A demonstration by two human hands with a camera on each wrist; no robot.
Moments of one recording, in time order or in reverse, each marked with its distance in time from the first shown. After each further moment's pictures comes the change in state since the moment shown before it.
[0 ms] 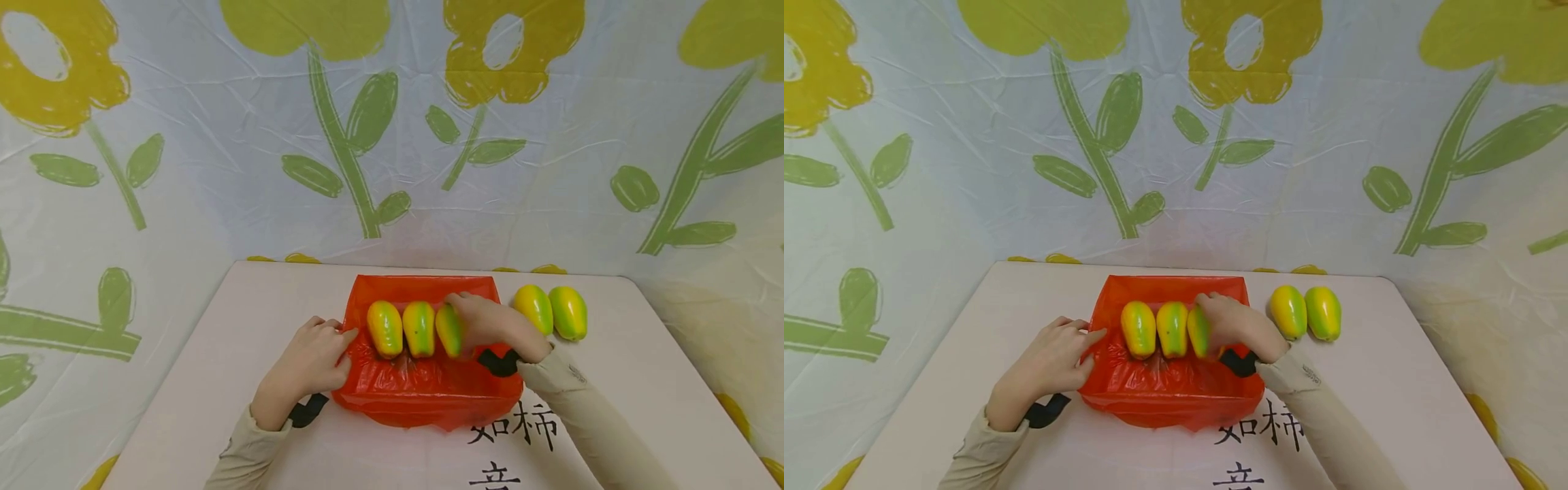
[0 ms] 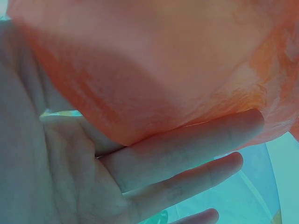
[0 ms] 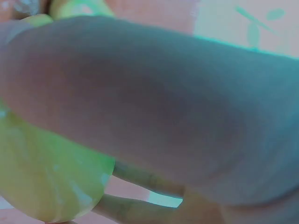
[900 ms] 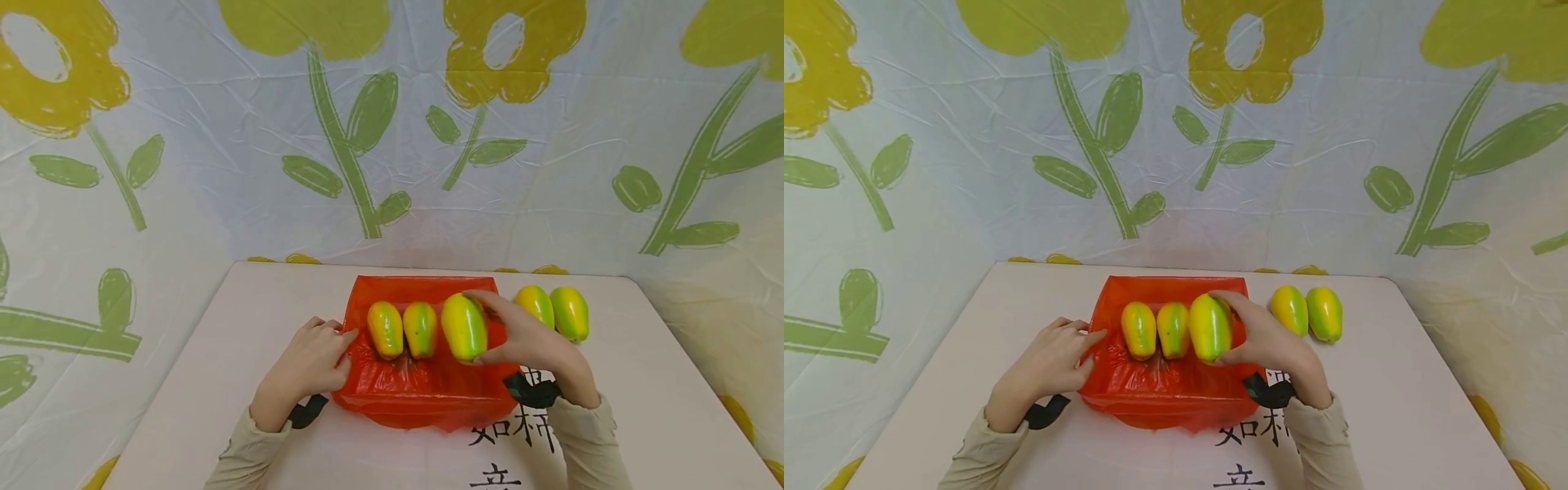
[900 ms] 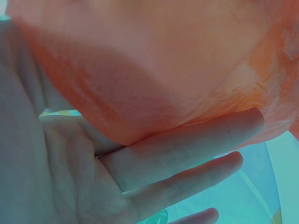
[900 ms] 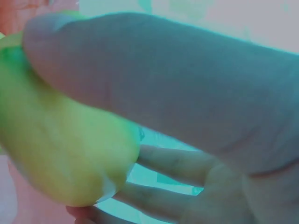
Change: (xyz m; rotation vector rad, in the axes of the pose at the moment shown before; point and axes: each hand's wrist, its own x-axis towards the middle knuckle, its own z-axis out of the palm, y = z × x) left_hand 0.000 -0.001 0.002 0.000 0.000 -0.001; right_hand -0.058 0.033 0.009 0.370 0.289 -0.273
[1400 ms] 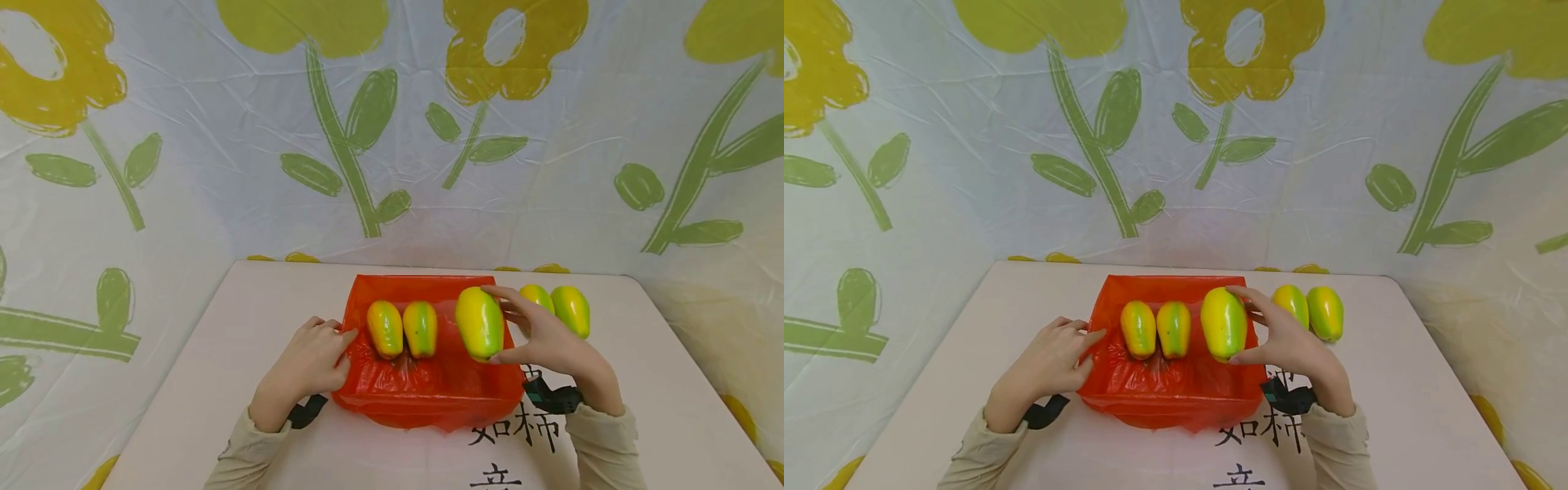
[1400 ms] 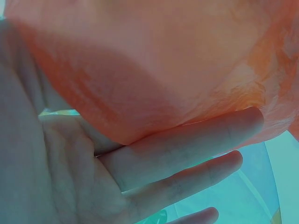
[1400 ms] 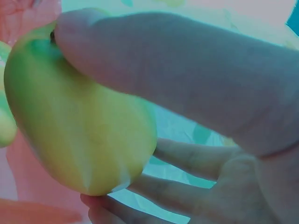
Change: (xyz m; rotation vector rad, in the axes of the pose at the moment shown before) left_hand 0.001 0.001 0.000 0.001 -0.019 -0.009; right_hand -0.016 0.016 -0.013 0.186 0.031 -0.031
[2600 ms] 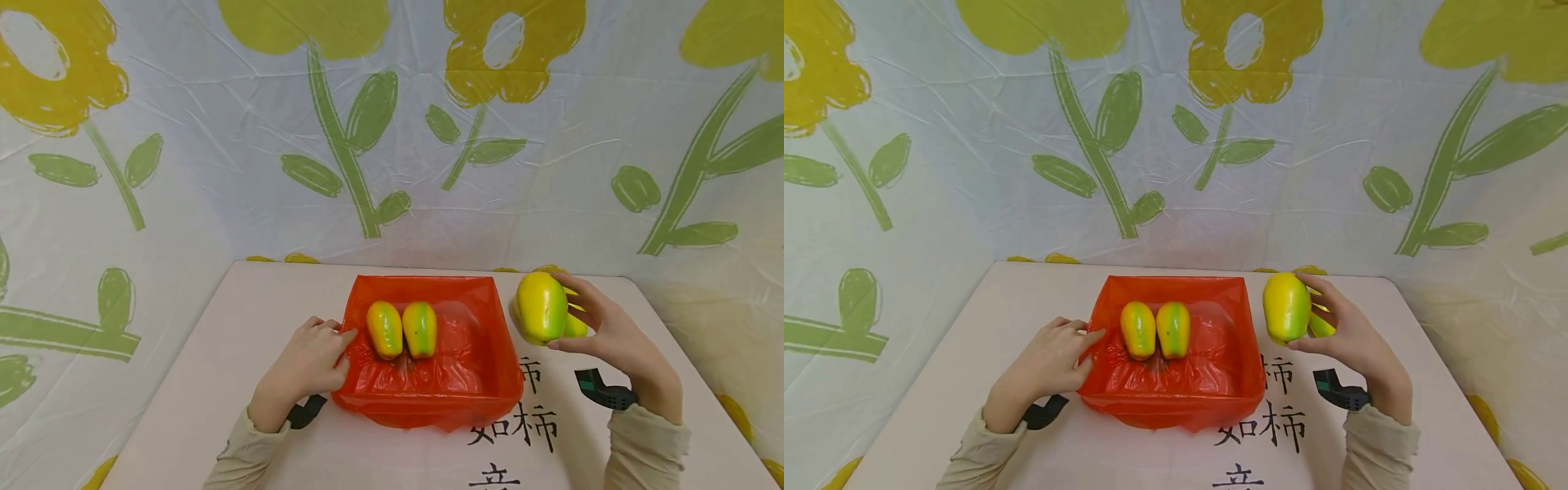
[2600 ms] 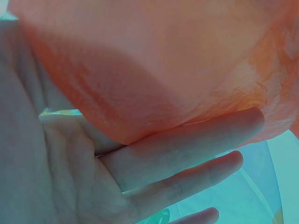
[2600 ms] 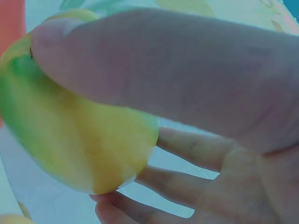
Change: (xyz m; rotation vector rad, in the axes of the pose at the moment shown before) left_hand -0.001 0.000 -0.003 -0.008 -0.012 -0.007; right_hand -0.039 0.034 -0.055 -0.095 0.224 -0.094
